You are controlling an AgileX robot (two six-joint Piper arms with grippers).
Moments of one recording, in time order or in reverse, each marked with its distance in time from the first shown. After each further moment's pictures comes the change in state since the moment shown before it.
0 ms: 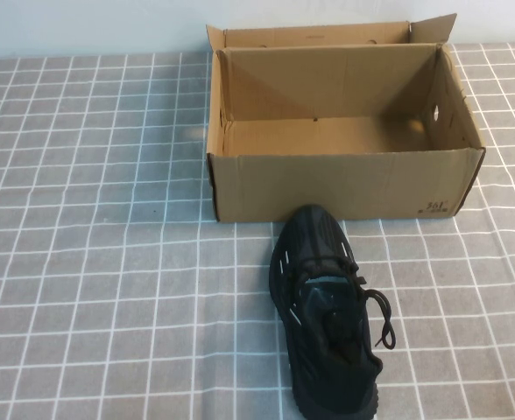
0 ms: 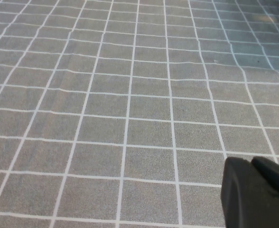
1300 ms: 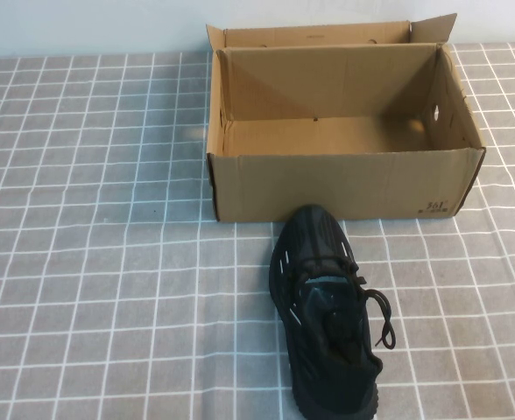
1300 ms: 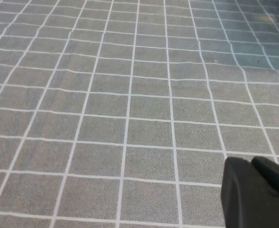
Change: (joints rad) right arm 0.000 0.000 0.000 0.649 -0.275 0.000; left arm 0.000 0.000 0.000 0.000 0.000 -0.001
